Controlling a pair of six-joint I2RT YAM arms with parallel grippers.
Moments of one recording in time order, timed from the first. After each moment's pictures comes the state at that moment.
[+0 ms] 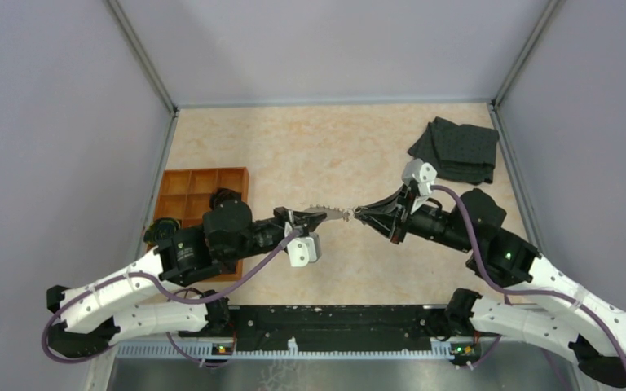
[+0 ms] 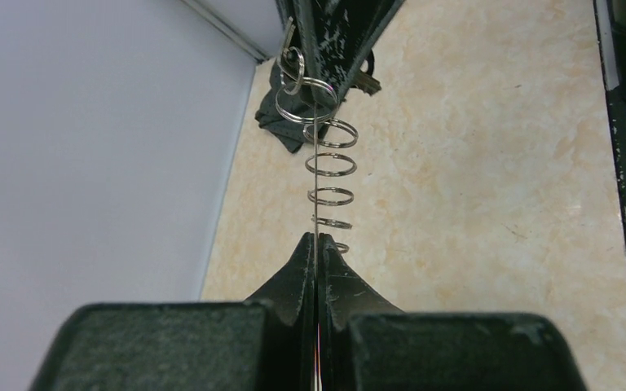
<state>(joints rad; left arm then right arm) -1.17 0.83 1.05 -0.38 0.05 0.73 0.97 0.70 0.90 -0.18 -0.20 0.13</state>
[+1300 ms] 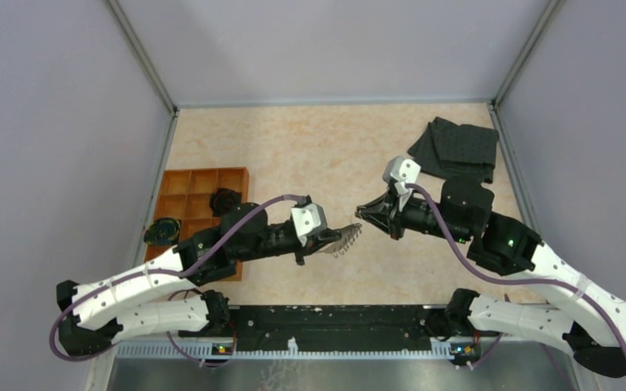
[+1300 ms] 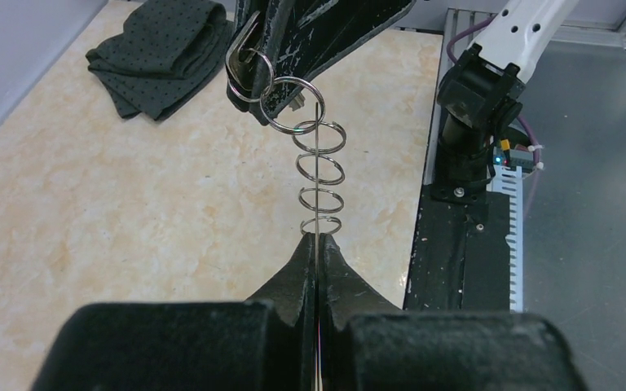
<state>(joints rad) -1.16 0.86 0.92 -0.21 0.15 0.09 0.97 0.82 1.09 -0.46 -0.17 -0.04</state>
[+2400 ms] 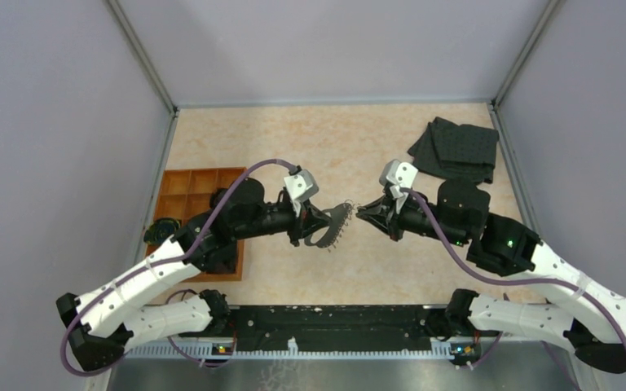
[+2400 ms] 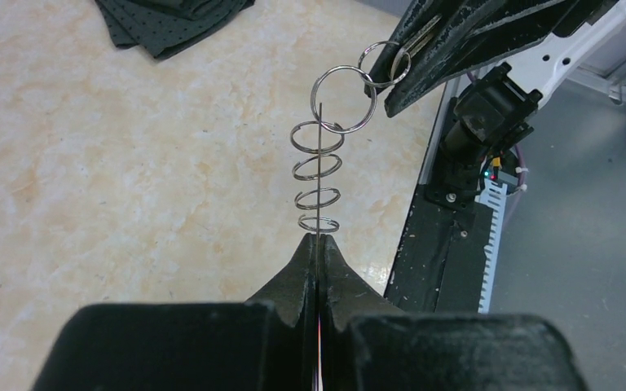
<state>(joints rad) -0.94 0.93 1.00 -0.33 0.28 -0.07 1.01 0.82 1.10 -0.49 -0.09 -0.07</state>
